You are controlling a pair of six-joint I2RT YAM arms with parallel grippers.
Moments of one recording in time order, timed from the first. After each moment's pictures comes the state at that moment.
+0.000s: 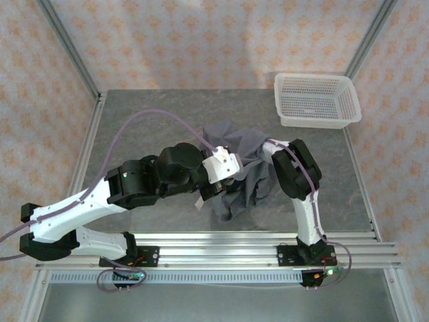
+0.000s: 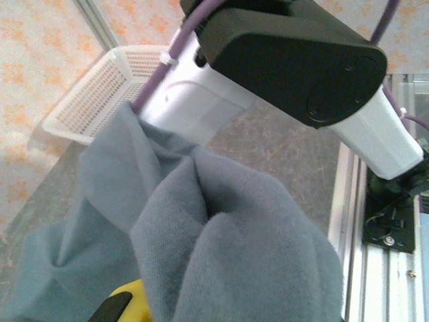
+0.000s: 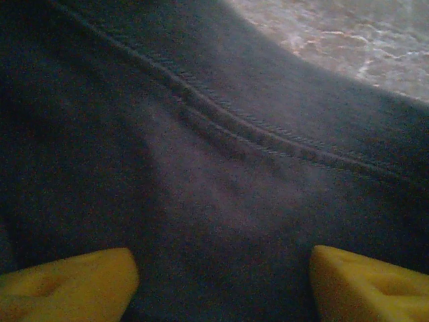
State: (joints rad) left arm -1.18 1.23 1.56 -0.79 -0.16 0.19; right arm 0.62 2.11 1.50 -0.62 0.20 0.22
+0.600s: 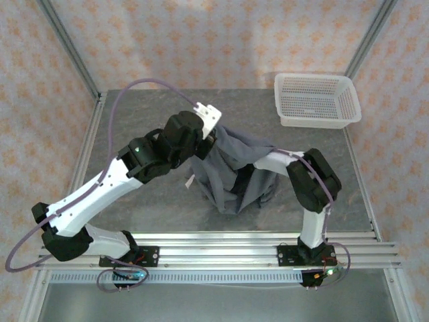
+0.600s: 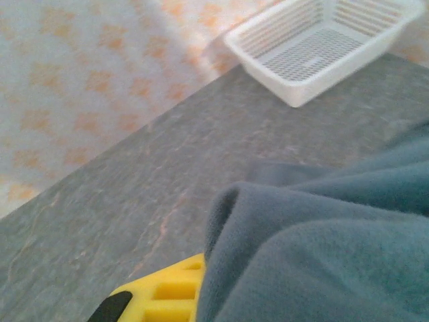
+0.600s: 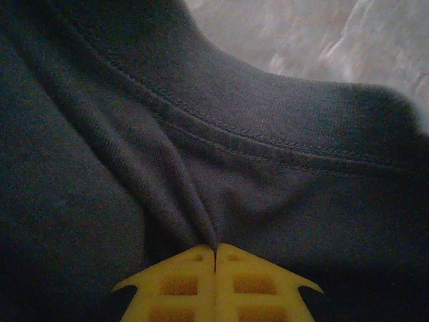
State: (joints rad) left arm -0.85 1.35 1.60 -0.79 -0.42 -0.02; right arm 0.63 1.84 1.13 -0.42 -0.02 0.21
